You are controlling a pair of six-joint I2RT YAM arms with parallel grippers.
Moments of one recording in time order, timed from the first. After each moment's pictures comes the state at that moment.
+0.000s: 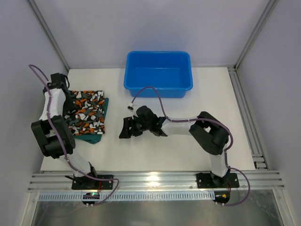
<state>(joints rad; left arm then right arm) 0.32 1.71 1.41 -0.87 -0.30 -0.20 0.95 1.96 1.14 0.25 -0.38 0.69</state>
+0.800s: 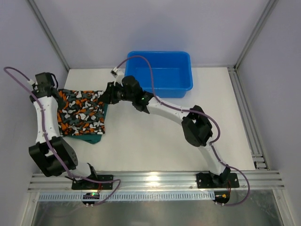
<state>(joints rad) 0.38 1.48 1.41 -0.92 -0.27 -0.31 0.90 2.21 1.90 0.16 -0.34 0.63</state>
